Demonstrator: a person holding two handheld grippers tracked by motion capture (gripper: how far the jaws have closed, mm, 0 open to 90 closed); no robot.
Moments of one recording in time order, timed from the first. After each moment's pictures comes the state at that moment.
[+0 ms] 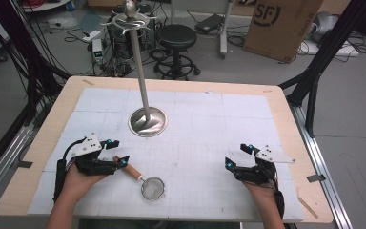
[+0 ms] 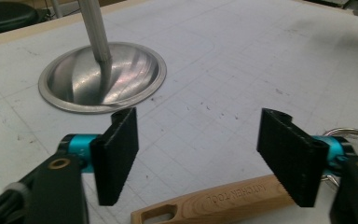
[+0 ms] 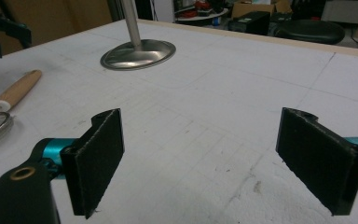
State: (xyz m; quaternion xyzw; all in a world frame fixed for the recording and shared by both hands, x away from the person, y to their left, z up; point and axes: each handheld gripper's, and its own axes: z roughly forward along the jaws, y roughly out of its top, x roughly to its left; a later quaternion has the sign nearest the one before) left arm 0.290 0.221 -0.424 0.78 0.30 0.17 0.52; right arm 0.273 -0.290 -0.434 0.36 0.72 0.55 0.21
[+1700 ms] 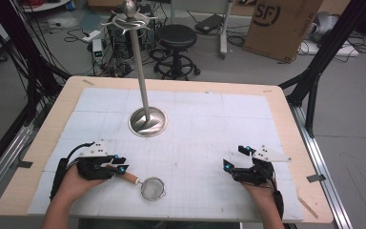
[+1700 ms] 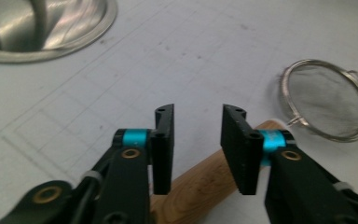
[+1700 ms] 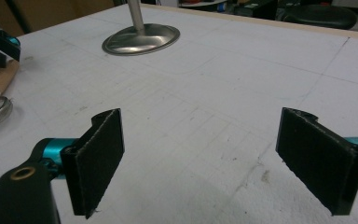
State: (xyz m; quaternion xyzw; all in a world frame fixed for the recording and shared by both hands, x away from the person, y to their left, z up) left arm 0.287 0.221 -0.430 0.85 0.26 0.08 0.45; right arm 0.275 -0.287 -0.438 0.36 0.74 0.53 0.20
